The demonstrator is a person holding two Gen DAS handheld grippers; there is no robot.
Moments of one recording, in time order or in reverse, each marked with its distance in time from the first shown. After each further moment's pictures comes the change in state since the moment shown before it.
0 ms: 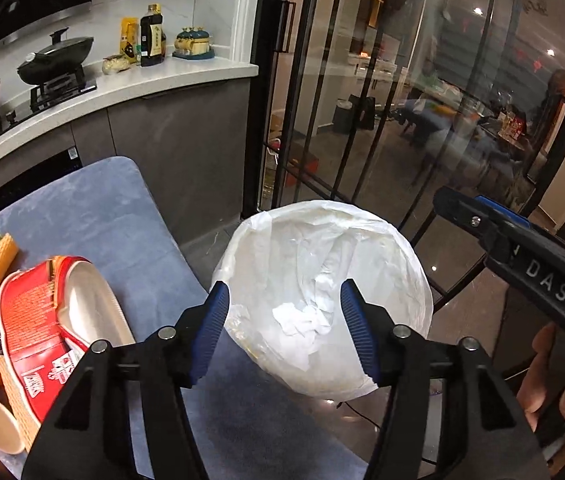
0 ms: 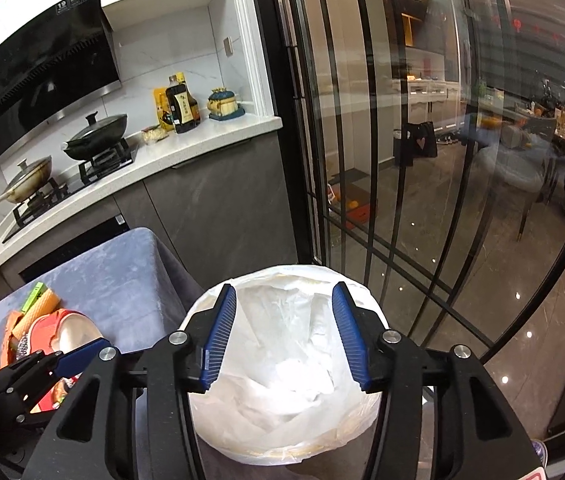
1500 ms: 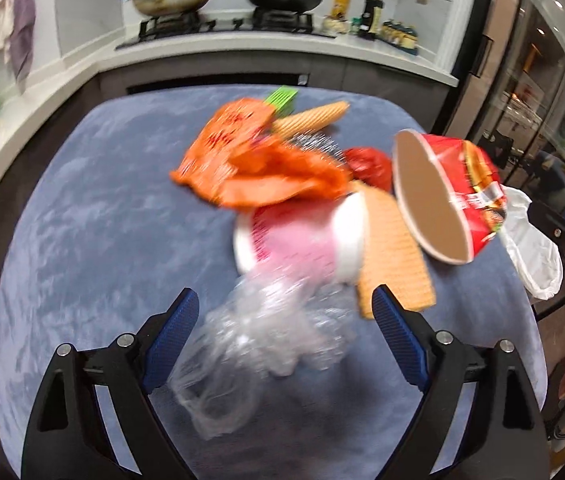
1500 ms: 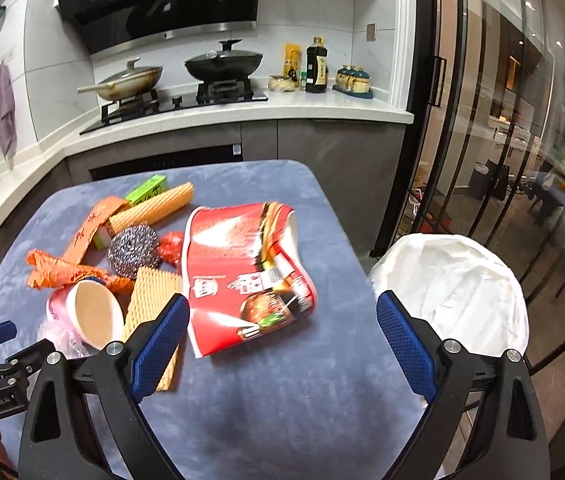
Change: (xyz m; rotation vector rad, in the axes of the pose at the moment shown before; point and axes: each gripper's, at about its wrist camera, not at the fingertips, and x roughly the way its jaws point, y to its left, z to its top) left arm -0.165 0.248 -0.168 -0.398 0.053 0.376; right arm -0.038 0.223 -0.100 -0.322 0.070 0.149
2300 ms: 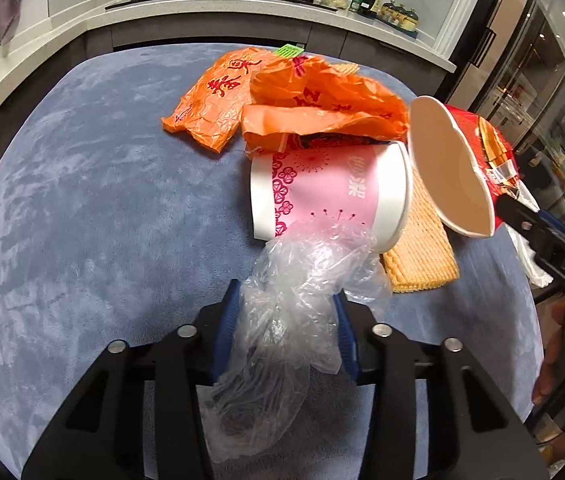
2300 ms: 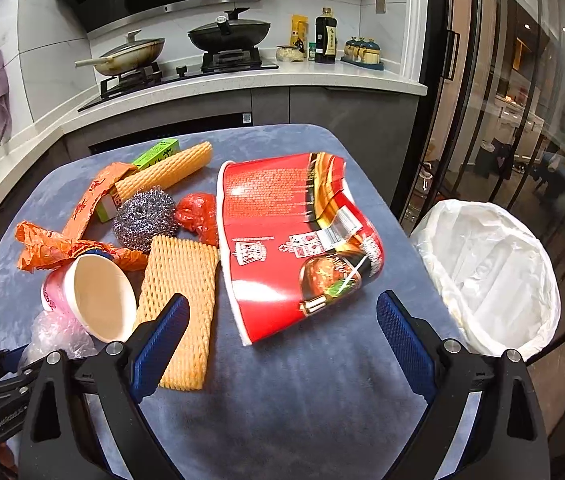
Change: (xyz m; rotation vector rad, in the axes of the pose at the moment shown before) left arm 0.025 0.023 -0.016 -0.016 0.084 -0.085; right arm 0.038 0.043 -0.017 0.015 0.094 0.001
